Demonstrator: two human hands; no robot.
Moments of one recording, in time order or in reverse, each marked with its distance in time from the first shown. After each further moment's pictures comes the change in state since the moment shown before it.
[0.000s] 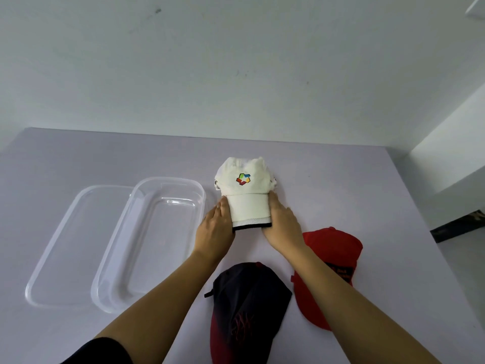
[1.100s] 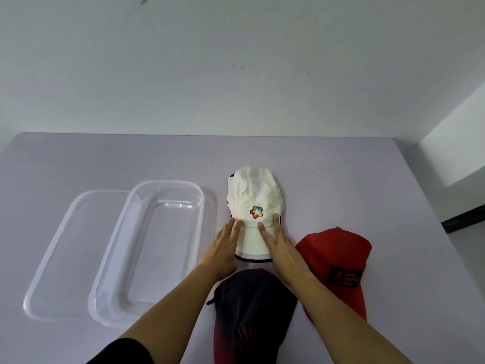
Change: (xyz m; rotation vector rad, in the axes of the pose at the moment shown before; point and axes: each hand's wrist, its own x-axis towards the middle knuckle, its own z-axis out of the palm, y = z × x) left_hand -0.007 -0.029 0.057 -0.152 -0.447 0.081; right_hand -0.016 0.079 0.066 -0.317 -0.299 -0.129
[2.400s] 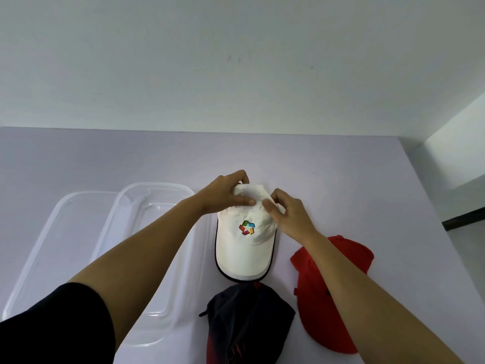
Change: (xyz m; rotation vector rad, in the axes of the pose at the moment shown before) left_hand 0.098 0.028 -0.118 -0.253 -0.102 0.081; right_hand 0.060 0.016 -0.086 0.736 0.261 0.013
